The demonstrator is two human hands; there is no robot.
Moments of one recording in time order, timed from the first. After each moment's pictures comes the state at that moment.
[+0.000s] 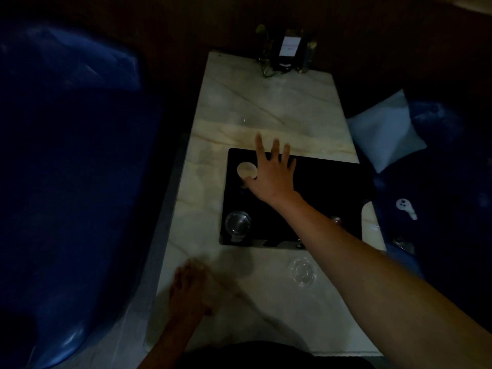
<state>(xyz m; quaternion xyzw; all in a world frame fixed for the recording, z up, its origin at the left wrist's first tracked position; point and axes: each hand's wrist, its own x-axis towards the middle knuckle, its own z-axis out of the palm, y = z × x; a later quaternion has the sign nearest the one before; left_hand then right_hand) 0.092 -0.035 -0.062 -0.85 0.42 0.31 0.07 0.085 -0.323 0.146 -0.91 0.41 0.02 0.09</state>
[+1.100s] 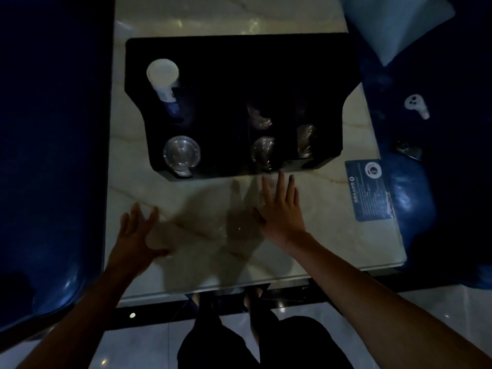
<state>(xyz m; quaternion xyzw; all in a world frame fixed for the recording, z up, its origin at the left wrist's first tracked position) 0.090 -0.031 -0.068 -0.88 0.36 0.32 -0.01 -0.174 -0.265 -0.076 -0.89 0.42 0.11 0.14</state>
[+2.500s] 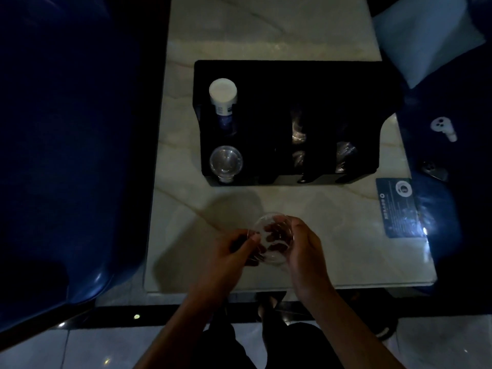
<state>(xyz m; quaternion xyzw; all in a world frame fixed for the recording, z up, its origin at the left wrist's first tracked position) -0.013 -0.079 0.059 -0.68 0.11 0.55 -0.48 -0.131 -0.166 0.061 -0.45 0.57 -0.18 0.66</state>
